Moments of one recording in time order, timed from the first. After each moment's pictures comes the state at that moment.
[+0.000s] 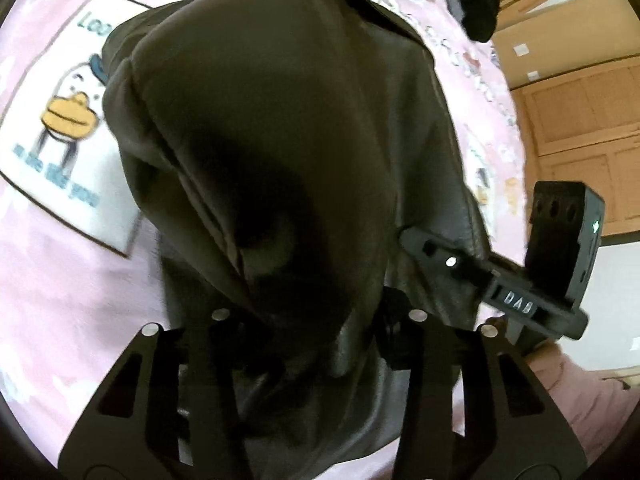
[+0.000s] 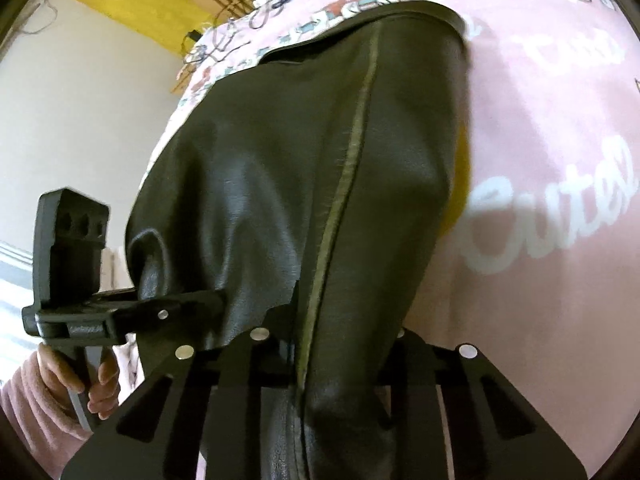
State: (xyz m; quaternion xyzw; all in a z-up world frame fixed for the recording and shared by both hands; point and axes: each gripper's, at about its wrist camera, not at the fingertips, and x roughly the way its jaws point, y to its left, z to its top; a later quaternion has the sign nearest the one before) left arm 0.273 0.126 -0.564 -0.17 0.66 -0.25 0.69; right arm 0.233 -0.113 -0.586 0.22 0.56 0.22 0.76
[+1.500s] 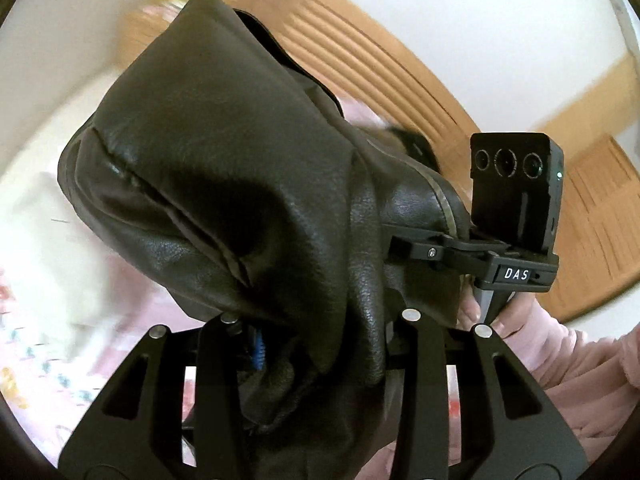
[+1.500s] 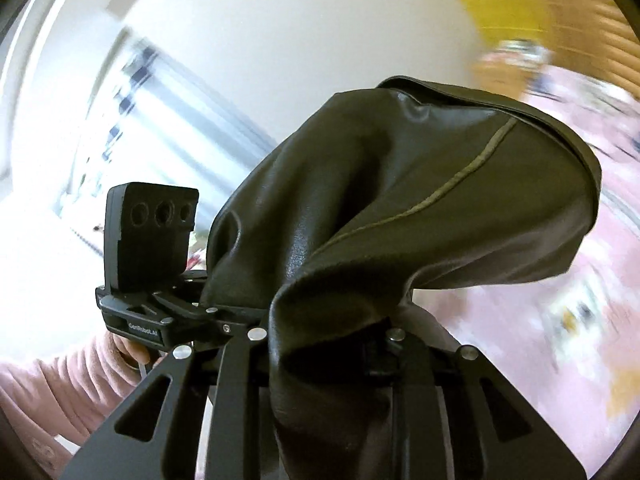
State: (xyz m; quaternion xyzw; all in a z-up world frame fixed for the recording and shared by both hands) left arm 0.050 0.440 -0.078 -0.26 0.46 -0.12 0.84; right arm 0.172 0.234 -0.138 0.08 0.46 0.62 0.63
